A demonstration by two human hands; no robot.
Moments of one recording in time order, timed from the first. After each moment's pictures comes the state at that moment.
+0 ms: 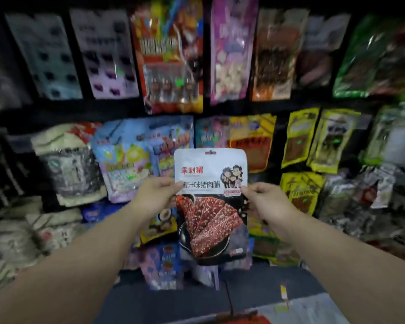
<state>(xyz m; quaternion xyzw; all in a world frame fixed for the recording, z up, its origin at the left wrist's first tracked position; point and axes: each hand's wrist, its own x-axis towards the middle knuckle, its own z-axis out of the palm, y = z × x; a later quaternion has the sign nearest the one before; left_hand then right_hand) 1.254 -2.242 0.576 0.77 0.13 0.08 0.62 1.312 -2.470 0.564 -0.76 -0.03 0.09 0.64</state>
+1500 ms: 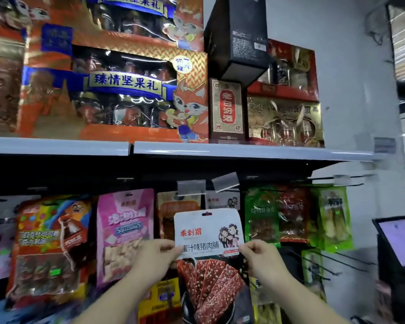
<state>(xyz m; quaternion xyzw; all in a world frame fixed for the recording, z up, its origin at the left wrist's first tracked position) 1.441 -2.487 0.803 0.81 -0.01 0.22 0.54 1.500 -2.712 0.780 -0.77 -0.09 -0.12 0.62</state>
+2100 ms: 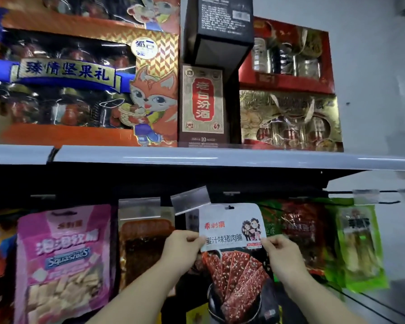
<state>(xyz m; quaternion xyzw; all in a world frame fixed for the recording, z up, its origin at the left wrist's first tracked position) 1.607 -2.614 0.848 0.81 0.02 0.25 0.53 1.666 -2.815 0.825 -0.76 -0.05 -0.21 0.61</state>
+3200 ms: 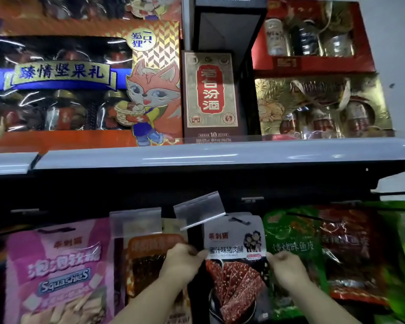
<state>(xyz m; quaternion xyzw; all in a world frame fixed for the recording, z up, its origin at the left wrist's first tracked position) 1.716 -2.552 0.826 0.87 0.17 0.27 0.38 1.784 -2.768 0.806 -0.81 -0.05 -0.12 0.58</state>
